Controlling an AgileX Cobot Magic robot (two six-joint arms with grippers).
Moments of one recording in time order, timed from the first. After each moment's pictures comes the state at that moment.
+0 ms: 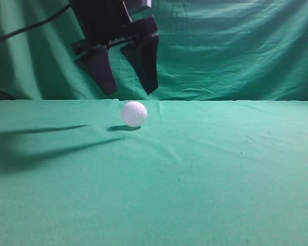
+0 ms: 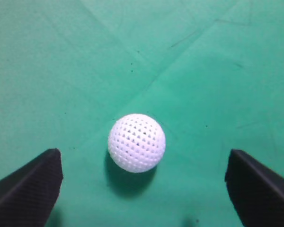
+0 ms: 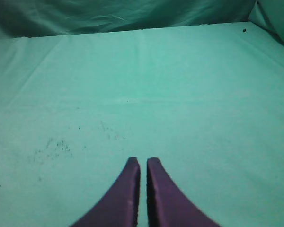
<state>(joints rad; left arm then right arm) -0.51 1.96 -1.47 -0.28 0.70 0.37 0.09 -0.01 0.03 0.03 0.38 -0.01</state>
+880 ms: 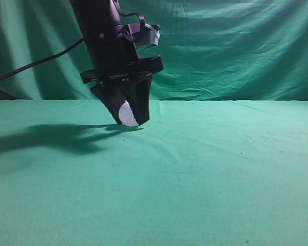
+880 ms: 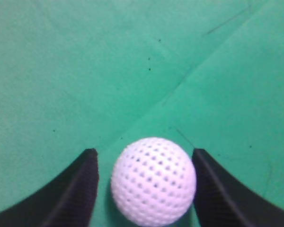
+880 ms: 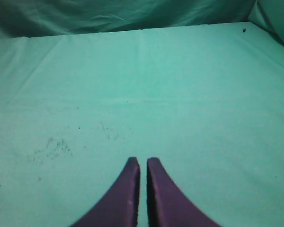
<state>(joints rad) -0.51 2.13 -1.60 -0.24 0.77 0.34 0.09 -0.01 0.03 0.03 0.38 -0.01</state>
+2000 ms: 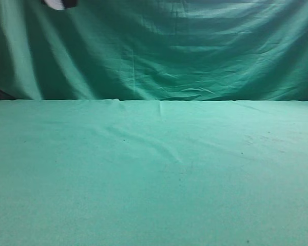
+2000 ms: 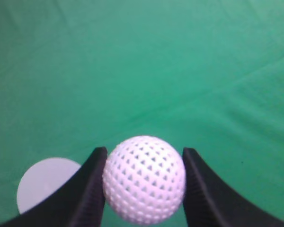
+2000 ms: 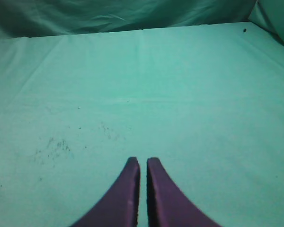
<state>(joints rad) -0.51 1.76 -1.68 0.26 1.14 -0.07 0.09 -0.01 0.03 0.03 0.38 -0.01</state>
